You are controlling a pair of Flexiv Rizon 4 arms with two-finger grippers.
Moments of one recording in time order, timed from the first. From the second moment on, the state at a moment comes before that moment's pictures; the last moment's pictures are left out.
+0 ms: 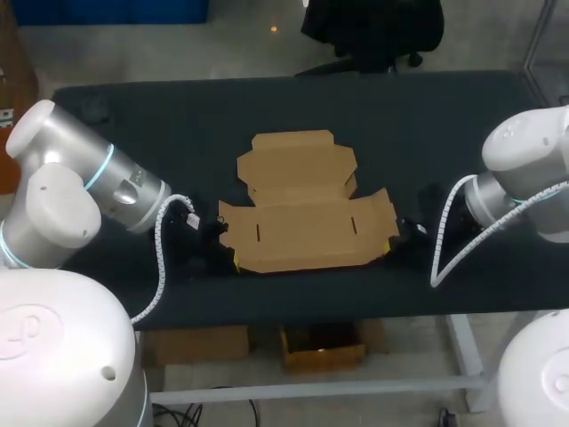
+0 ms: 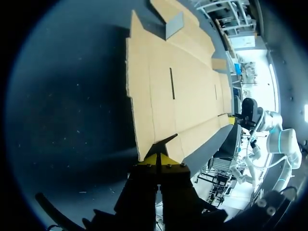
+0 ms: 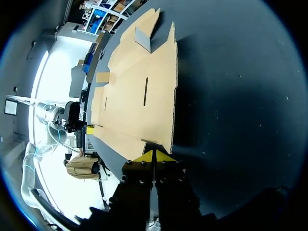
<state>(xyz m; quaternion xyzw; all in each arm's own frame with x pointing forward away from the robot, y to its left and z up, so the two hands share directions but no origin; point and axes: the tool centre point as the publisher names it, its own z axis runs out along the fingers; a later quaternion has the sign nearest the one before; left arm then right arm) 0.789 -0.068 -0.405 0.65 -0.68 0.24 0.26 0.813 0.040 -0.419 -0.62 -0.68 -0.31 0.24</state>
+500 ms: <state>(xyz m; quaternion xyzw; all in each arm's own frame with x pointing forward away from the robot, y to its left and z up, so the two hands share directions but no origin) 0.785 -0.063 -0.415 0.66 -0.66 0.23 0.27 0.812 0.041 -0.422 -0.62 -0.68 -0.31 0.24</state>
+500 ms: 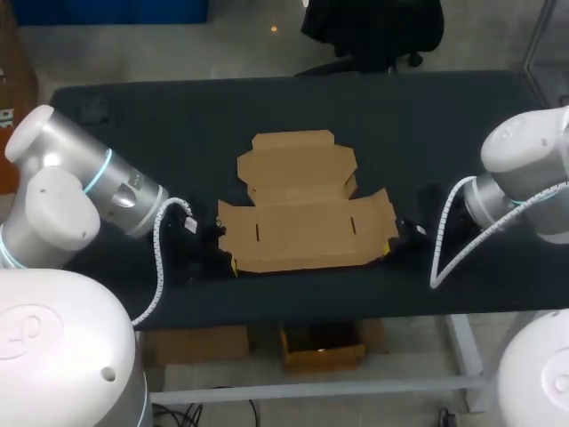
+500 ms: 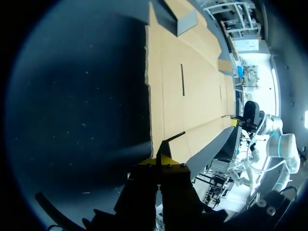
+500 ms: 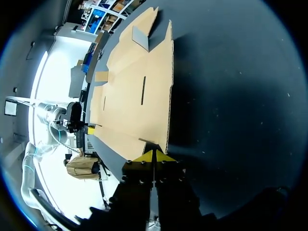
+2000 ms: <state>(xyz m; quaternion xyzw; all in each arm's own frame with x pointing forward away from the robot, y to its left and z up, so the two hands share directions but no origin) 0.794 -0.086 -0.403 0.65 -0.68 0.23 0.25 0.813 0.057 -0.418 -0.61 -0.70 -0.29 0.23</state>
